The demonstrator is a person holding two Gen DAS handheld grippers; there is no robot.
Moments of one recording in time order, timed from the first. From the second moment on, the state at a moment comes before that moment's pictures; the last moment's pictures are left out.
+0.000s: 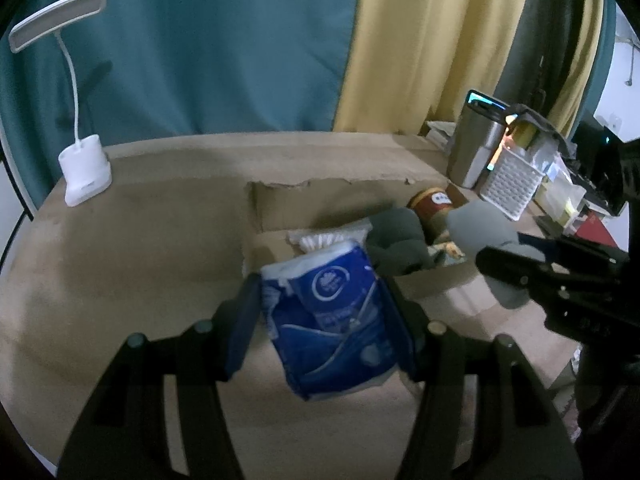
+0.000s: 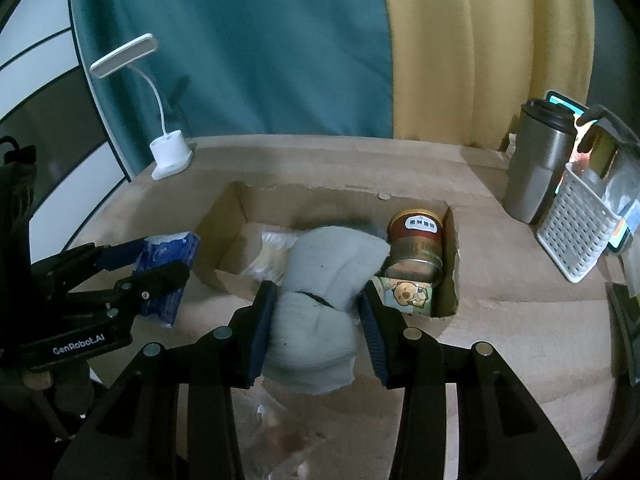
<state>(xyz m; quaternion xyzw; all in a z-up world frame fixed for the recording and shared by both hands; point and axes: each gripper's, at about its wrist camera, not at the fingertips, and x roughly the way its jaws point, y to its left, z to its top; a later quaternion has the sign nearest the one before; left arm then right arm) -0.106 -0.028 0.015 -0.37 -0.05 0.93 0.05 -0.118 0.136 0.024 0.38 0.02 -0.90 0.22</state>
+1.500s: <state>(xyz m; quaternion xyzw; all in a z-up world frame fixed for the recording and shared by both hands) -0.169 -0.060 0.008 -0.37 -0.06 0.93 0.05 -0.187 0.097 0.008 0.41 0.04 -0.89 0.22</state>
